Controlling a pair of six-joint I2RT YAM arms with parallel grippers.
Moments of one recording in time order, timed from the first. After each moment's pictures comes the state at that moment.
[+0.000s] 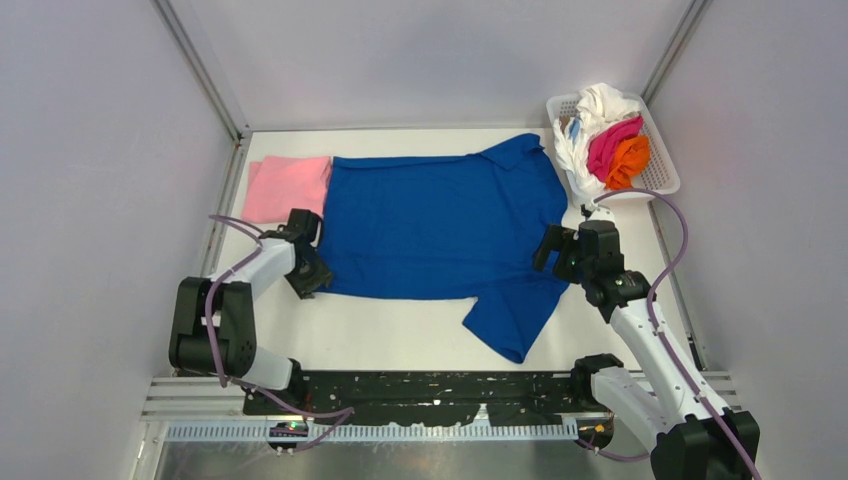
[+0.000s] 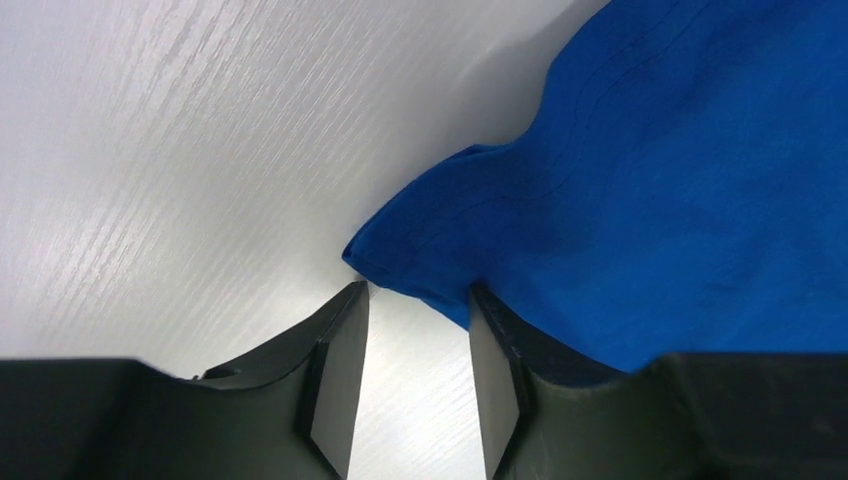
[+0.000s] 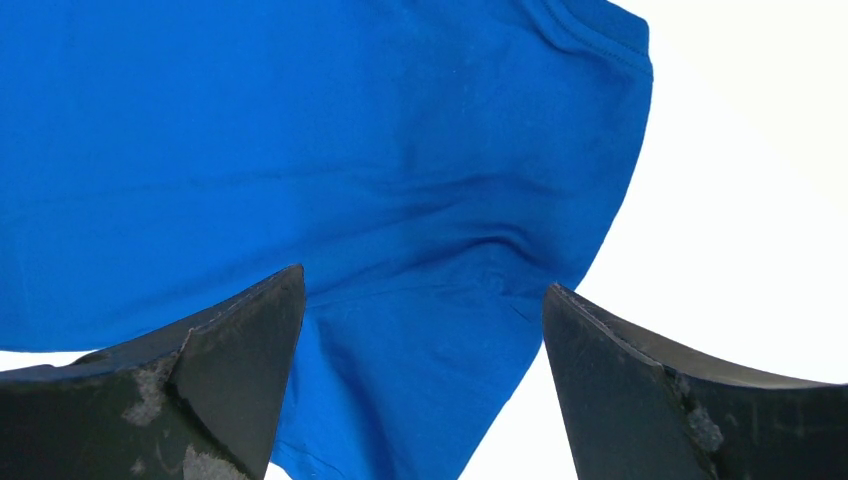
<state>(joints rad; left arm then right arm) -0.12 1.46 0.77 -0.65 -0.18 -0.79 0.16 0.85 0.62 -0.48 0.05 0.42</state>
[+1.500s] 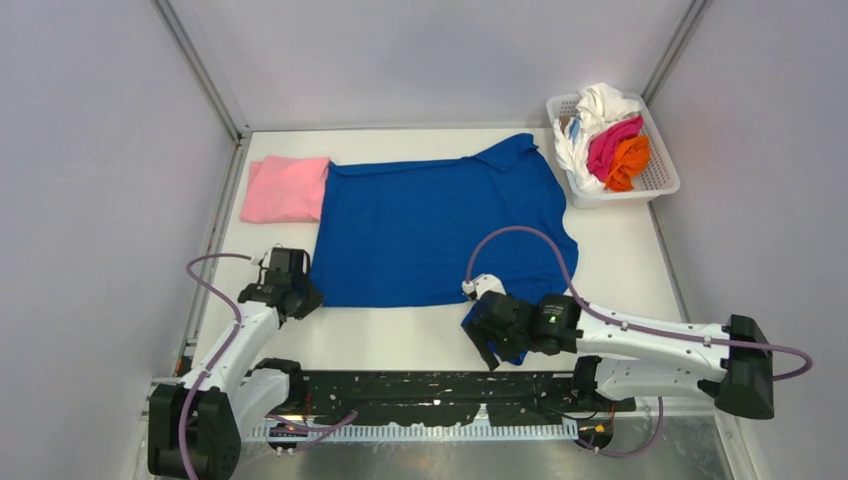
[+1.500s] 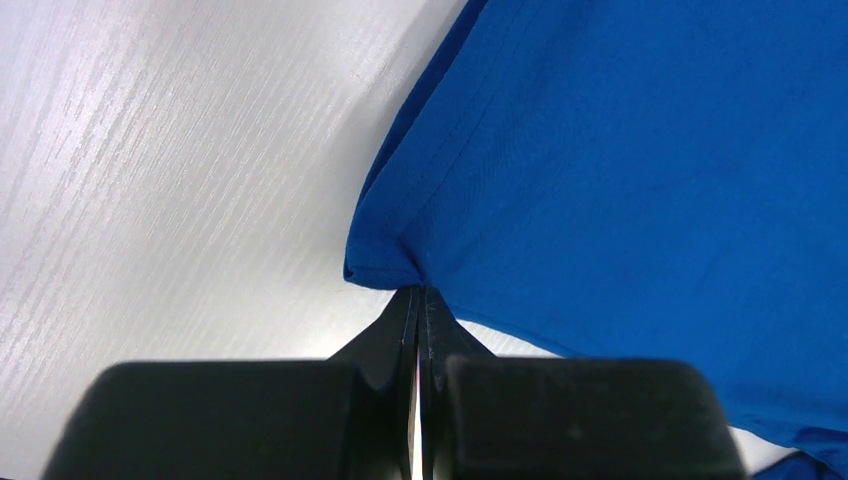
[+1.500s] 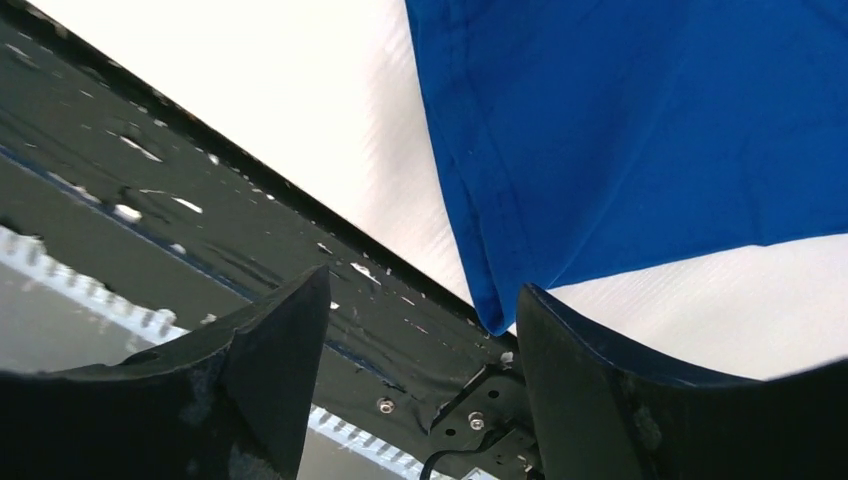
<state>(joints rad) -0.12 0.96 0.47 -0.55 -0.11 -0.77 1.17 0.99 0.73 -0.85 0.18 0.53</state>
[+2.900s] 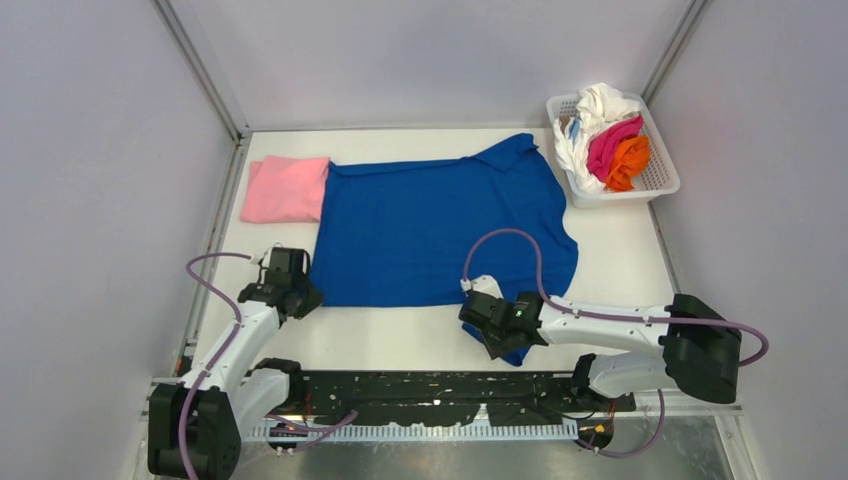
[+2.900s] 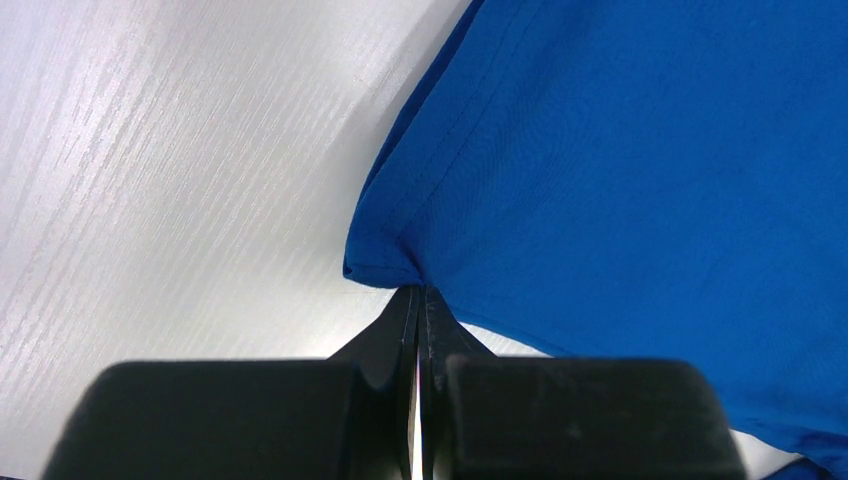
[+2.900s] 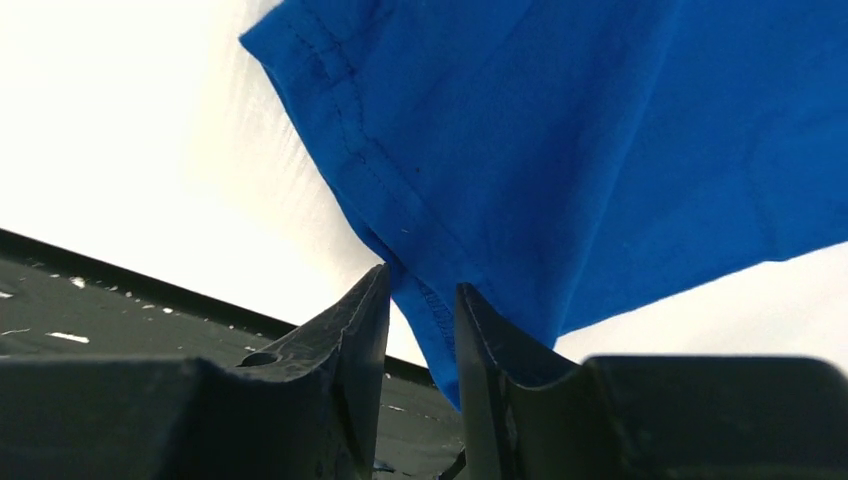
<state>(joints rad) -0.12 0.96 0.47 -0.55 -0.12 -0.76 1.13 1.27 0.64 -0.70 0.25 0.62</state>
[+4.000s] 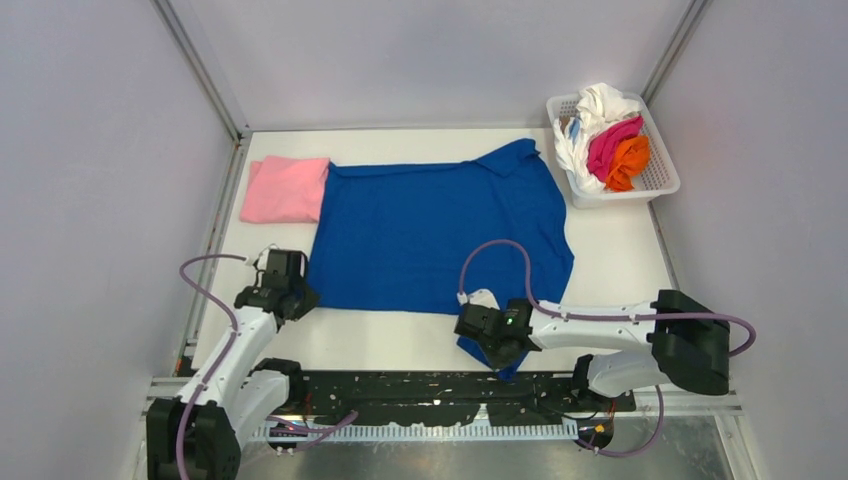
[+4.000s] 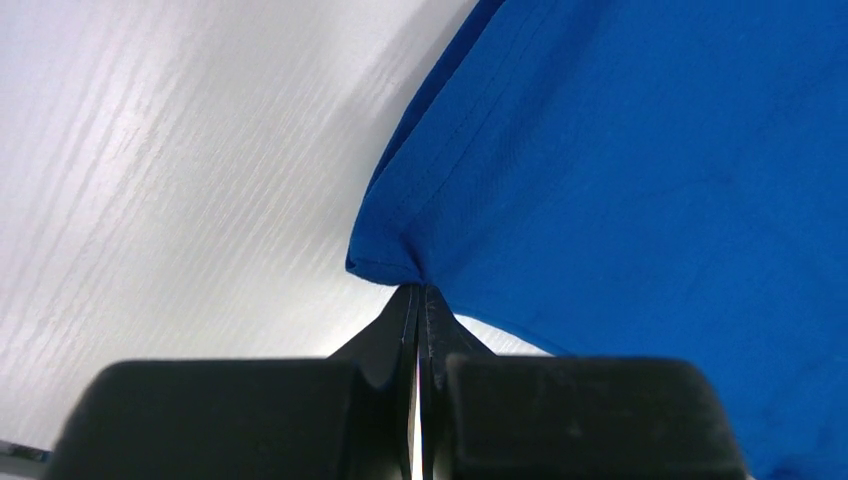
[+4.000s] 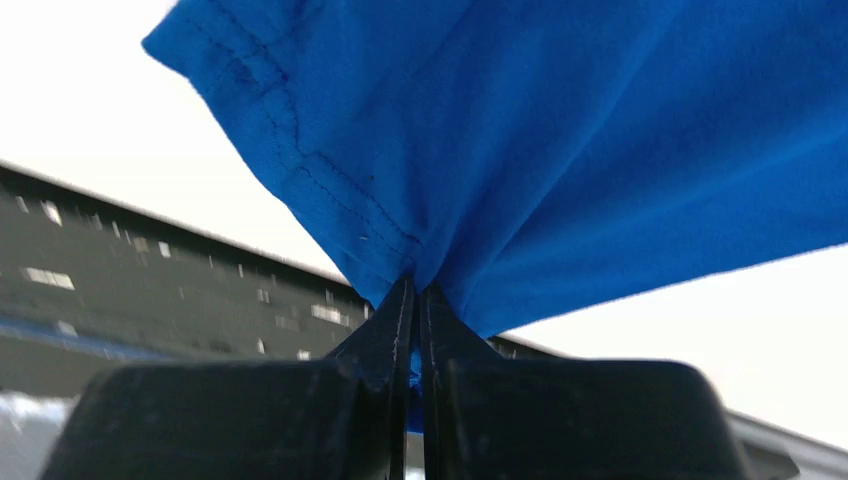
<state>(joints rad) -0.12 0.92 0.47 -0.59 -0.16 -0.76 1.17 1.32 0.66 -0.74 0.19 0.69</state>
